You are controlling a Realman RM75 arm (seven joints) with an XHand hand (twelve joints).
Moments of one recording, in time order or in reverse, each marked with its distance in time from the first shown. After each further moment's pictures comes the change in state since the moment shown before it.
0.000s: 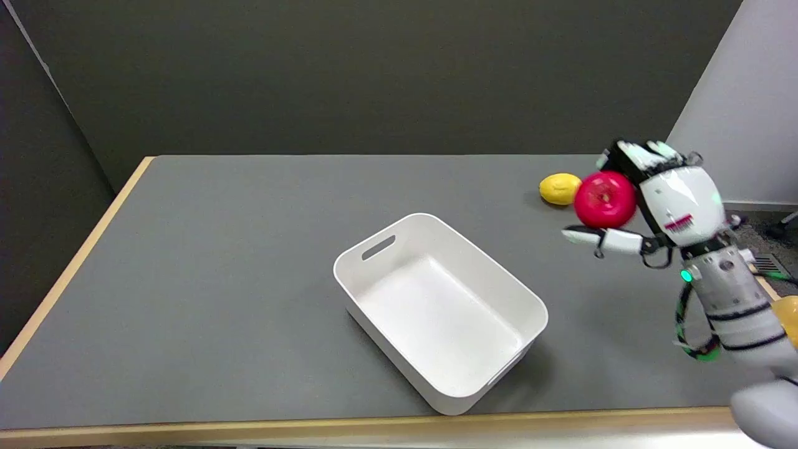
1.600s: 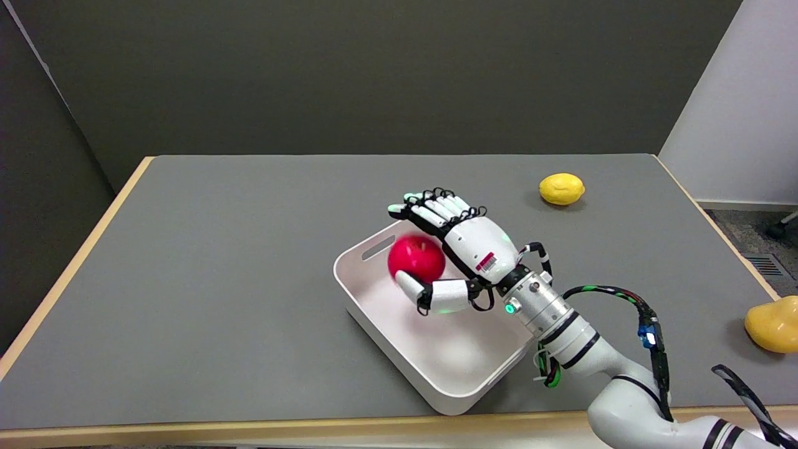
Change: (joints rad) arm 0.304 -0.252 -0.392 0.153 -0.233 -0.498 0.154
